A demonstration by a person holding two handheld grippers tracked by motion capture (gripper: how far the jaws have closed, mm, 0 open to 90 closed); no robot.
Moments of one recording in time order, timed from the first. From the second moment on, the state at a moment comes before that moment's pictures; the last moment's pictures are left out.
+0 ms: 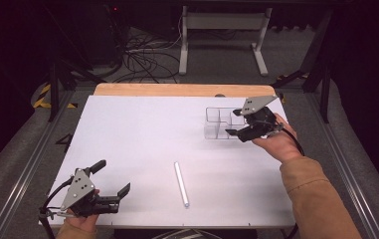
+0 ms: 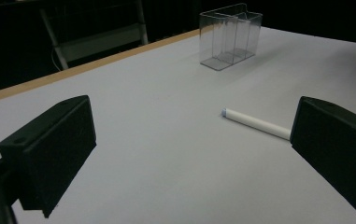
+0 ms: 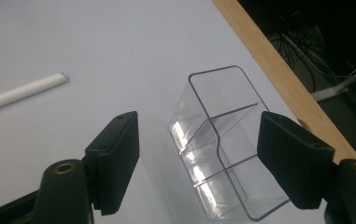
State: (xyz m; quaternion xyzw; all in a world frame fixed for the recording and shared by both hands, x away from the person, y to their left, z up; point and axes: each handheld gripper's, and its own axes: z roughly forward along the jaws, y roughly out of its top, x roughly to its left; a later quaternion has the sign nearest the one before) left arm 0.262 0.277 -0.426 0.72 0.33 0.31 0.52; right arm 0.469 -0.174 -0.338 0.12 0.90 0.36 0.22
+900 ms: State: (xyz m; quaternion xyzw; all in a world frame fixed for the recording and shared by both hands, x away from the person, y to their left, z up) left arm 0.264 0.277 -0.427 0.72 0.33 0.30 0.53; right arm 0.518 -0.156 -0.374 0.12 0.93 0.28 0.19
